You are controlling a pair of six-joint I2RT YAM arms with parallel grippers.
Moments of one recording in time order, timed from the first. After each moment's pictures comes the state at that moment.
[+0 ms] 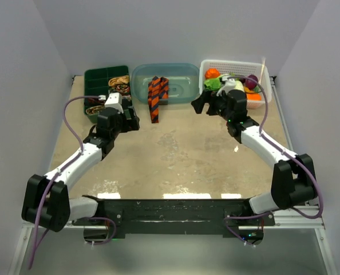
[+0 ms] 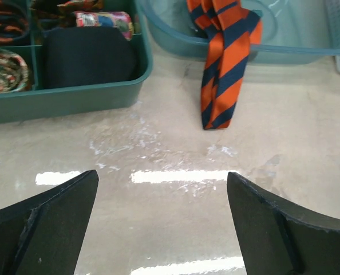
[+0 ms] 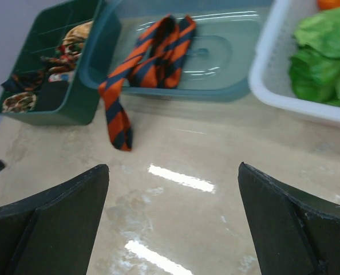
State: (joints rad) left arm -0.31 1.22 0.73 0.05 -0.16 -0.32; right arm 0.27 1.44 0.95 0.21 -0.19 0.38
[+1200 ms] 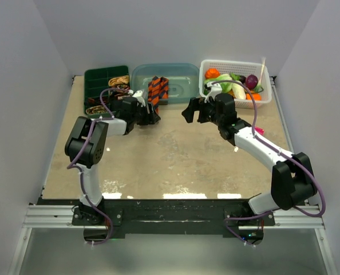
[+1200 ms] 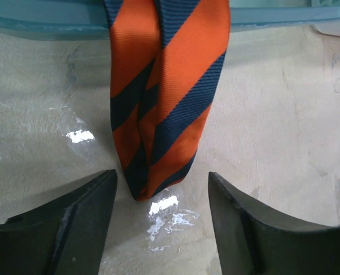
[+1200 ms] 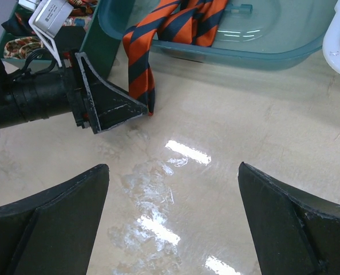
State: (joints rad) left arm -0.29 2.00 1.10 0.32 0.27 -0.42; right arm 0.43 1.47 1.01 0.09 -0.15 0.32
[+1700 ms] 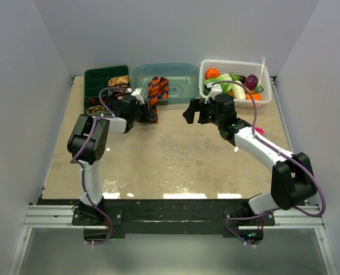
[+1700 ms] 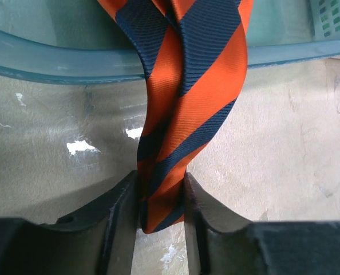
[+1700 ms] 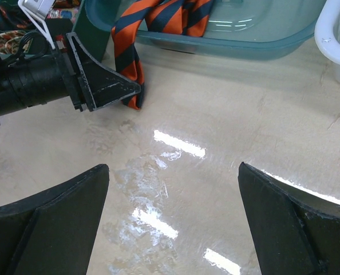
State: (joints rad) left arm -0.27 2.06 1.14 0.38 0.28 -0.44; right arm 0.43 1.47 1.00 0.06 -0.13 0.32
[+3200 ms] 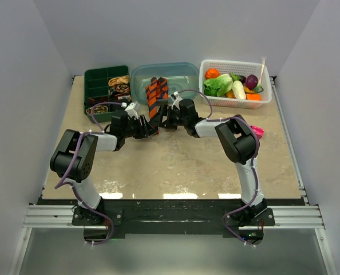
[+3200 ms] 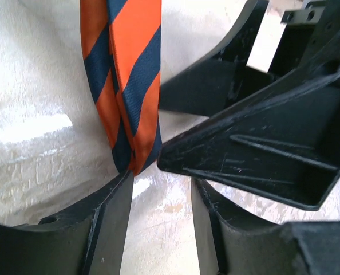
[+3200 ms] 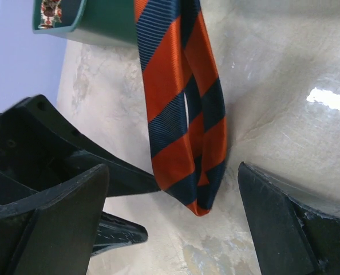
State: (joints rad) left arm -0.26 1.77 0.75 0.48 0.46 -0.51; right arm 0.56 2.20 1.33 0.44 -0.45 0.74
